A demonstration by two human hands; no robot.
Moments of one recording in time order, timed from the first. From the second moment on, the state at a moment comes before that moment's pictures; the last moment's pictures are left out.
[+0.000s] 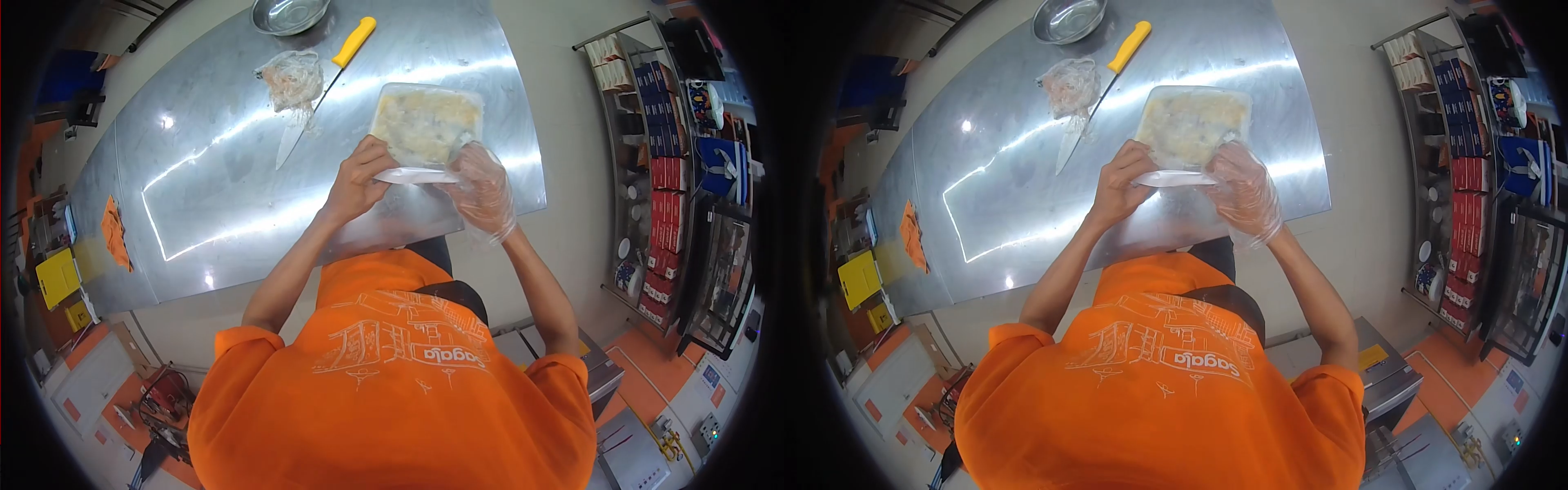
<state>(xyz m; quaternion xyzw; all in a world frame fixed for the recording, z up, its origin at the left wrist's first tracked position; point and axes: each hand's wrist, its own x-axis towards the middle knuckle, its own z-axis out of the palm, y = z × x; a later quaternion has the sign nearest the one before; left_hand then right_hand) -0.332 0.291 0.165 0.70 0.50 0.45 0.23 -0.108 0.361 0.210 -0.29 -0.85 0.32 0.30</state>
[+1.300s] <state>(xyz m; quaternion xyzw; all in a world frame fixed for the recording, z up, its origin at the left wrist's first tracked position) -0.331 0.295 0.133 0.69 0.52 0.49 -0.03 -0.133 0.356 0.190 -0.39 -0.81 0.29 0.32</state>
